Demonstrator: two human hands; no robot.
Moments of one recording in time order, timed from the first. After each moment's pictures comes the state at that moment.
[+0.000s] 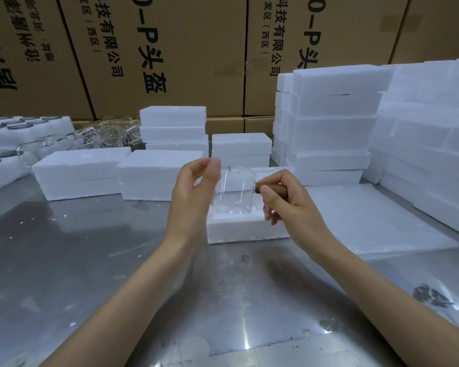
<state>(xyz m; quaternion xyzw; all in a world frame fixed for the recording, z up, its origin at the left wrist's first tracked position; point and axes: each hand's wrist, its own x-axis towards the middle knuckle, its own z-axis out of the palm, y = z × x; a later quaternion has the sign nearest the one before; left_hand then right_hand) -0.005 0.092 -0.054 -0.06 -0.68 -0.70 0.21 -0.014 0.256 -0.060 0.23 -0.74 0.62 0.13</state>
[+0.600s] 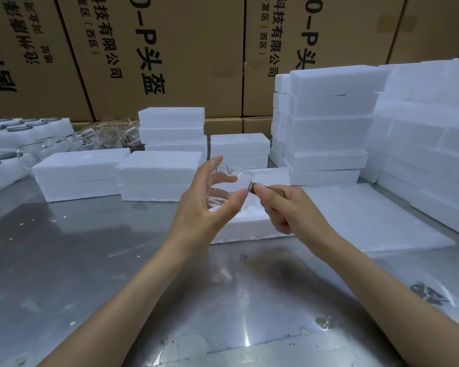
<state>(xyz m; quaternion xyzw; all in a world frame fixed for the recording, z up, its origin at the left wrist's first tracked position) -0.005 0.091 -0.061 -0.17 -0.78 -0.56 0.21 -0.011 0.262 -0.050 0.19 -0.77 0.61 0.04</state>
